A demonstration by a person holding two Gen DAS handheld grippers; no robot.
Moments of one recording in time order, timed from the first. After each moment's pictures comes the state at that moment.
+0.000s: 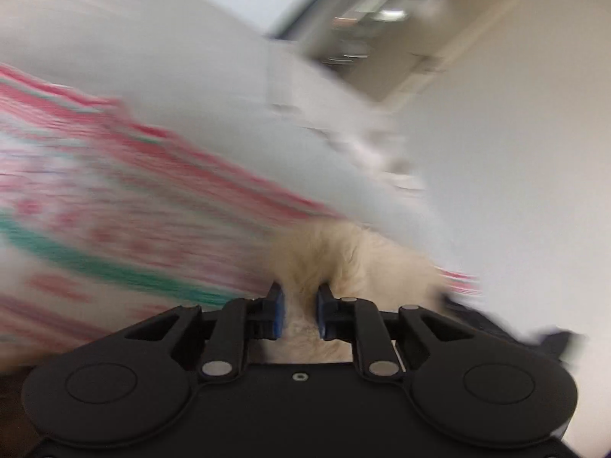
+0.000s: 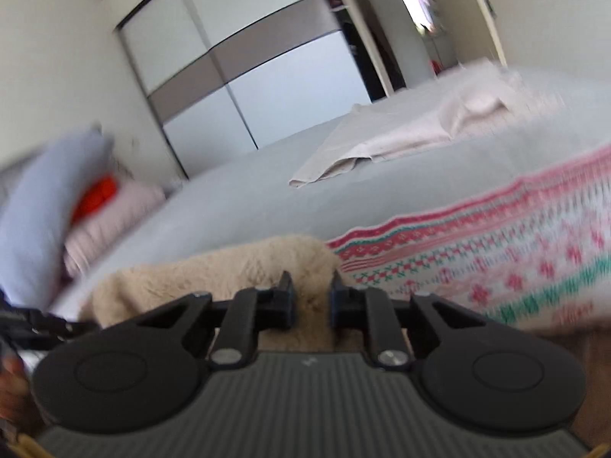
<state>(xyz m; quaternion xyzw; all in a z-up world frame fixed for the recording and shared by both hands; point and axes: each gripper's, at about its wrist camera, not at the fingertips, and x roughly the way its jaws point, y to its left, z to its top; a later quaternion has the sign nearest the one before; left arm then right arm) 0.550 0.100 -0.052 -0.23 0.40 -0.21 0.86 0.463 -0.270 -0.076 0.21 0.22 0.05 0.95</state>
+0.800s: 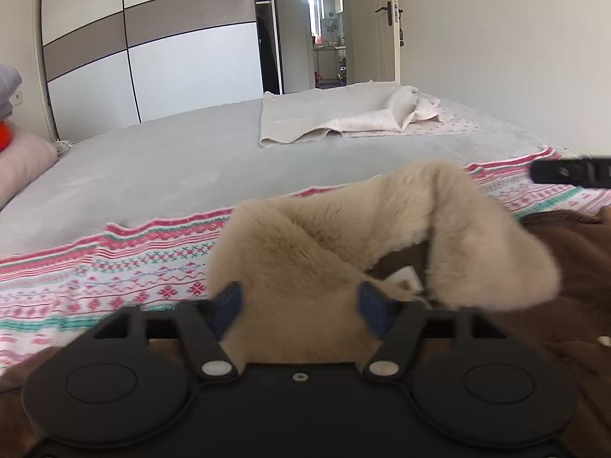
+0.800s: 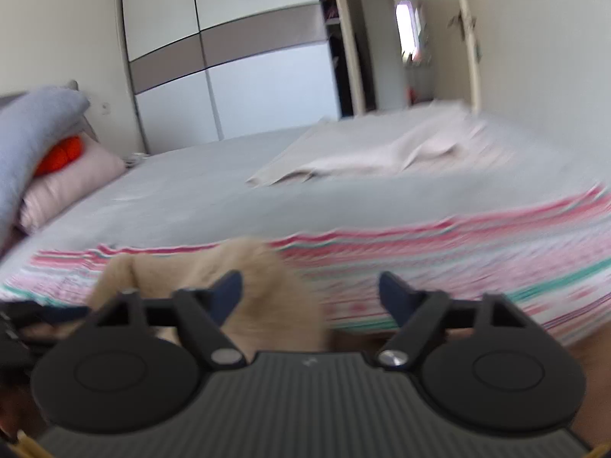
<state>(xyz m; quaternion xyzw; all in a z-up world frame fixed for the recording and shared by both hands) 0.450 -0.028 -0.038 0.08 0.27 -0.17 0.95 0.389 -0.269 -0.029 0.03 0.22 -0.05 0.97</state>
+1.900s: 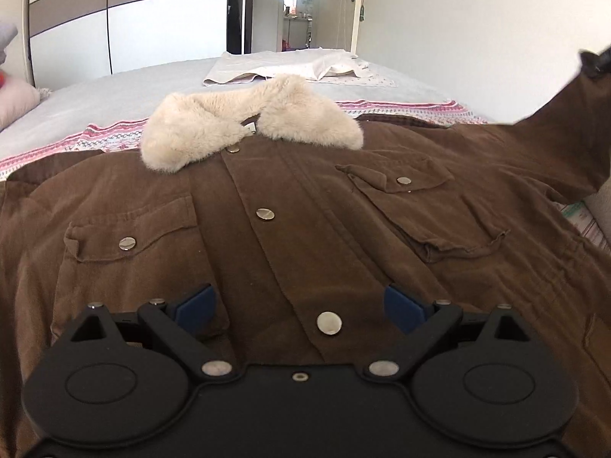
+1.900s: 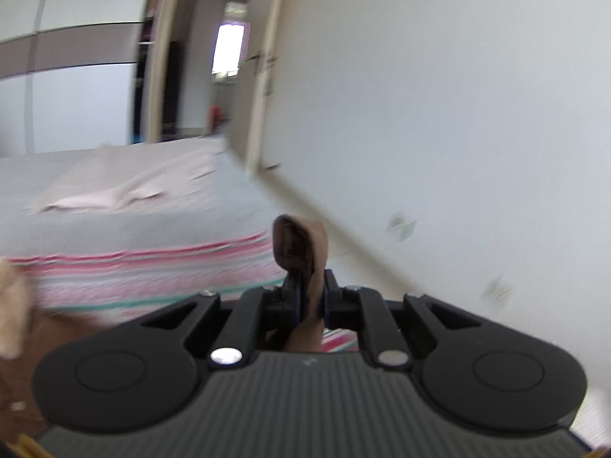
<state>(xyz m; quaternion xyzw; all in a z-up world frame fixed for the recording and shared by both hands) 0.236 -0.049 -0.058 0.04 0.33 -0.22 0.92 0.174 -0.438 0.106 -0.05 0.21 -0.39 0.90</state>
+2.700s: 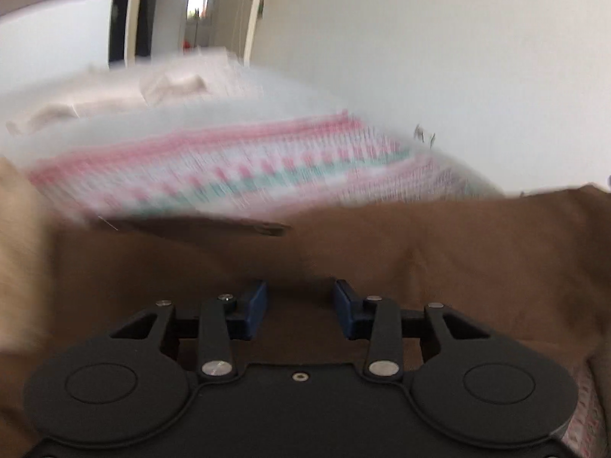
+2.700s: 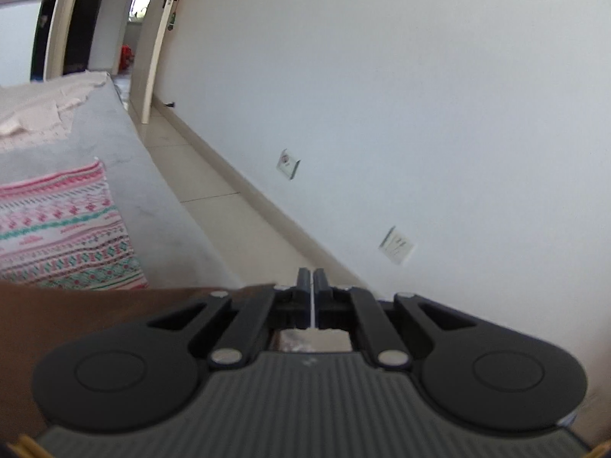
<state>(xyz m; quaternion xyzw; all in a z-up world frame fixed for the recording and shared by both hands) 0.379 -0.338 -0.079 0.03 0.32 -0.35 0.88 0.128 -0.584 0.053 0.01 0.27 -0.47 0.84</state>
